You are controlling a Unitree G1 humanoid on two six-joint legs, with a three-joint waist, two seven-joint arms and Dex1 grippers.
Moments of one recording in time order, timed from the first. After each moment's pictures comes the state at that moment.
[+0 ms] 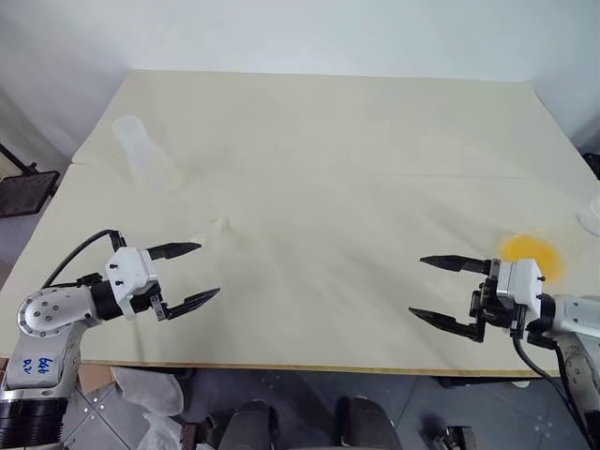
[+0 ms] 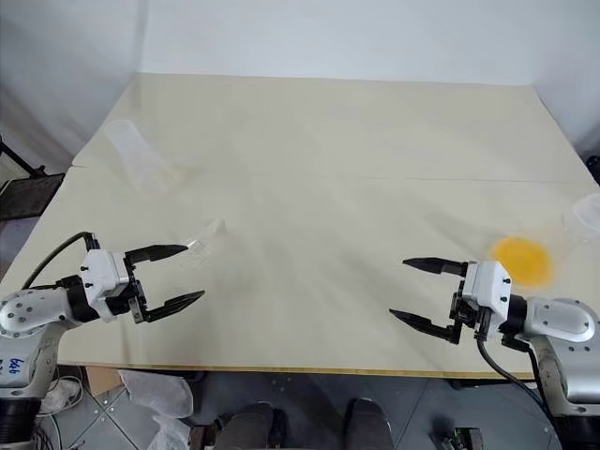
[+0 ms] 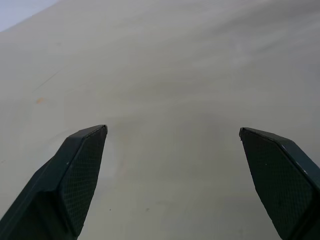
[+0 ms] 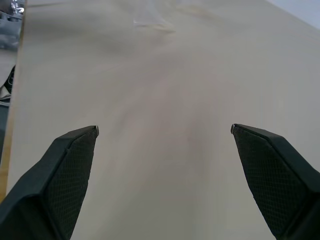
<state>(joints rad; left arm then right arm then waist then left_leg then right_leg) -0.04 0.74 0.26 -0.08 -0.40 -0.06 -1.02 0.00 -0.77 -0.24 -0.13 0.52 -0.06 1.23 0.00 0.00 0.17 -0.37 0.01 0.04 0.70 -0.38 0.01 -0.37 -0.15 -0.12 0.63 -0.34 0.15</state>
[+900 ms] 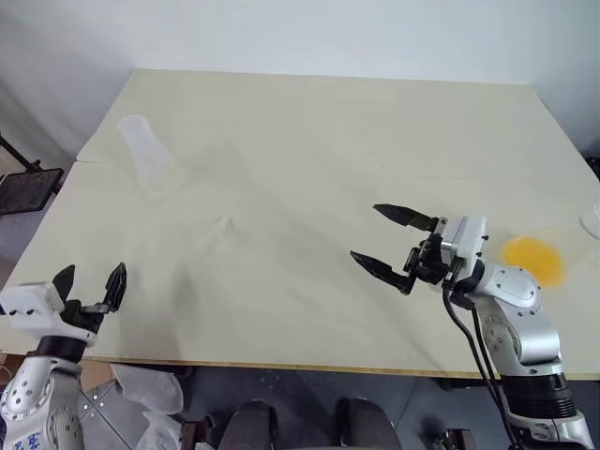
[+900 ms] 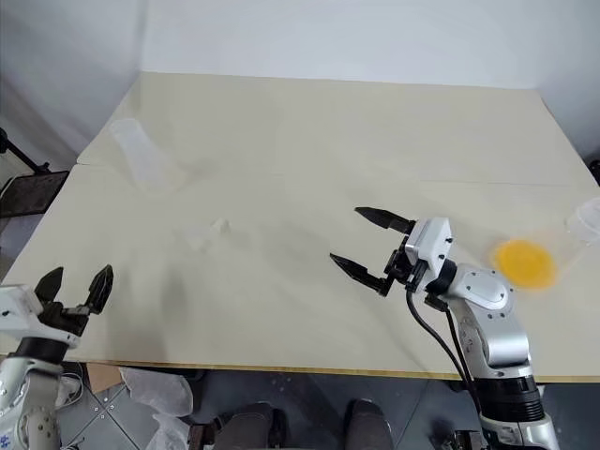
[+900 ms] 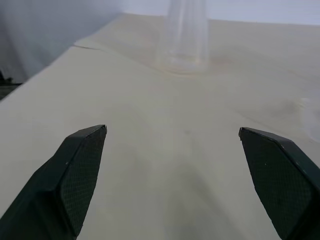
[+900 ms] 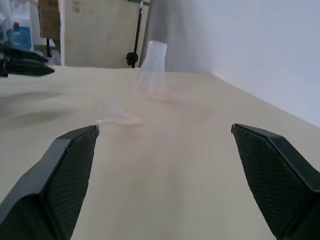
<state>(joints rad) 0.14 0.37 0.60 -0.19 -0.48 0.13 -0.33 -0.25 -0.50 -0.05 -0.19 0.45 -0.02 0.98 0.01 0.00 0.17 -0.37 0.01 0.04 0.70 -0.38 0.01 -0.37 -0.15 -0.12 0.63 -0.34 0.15</state>
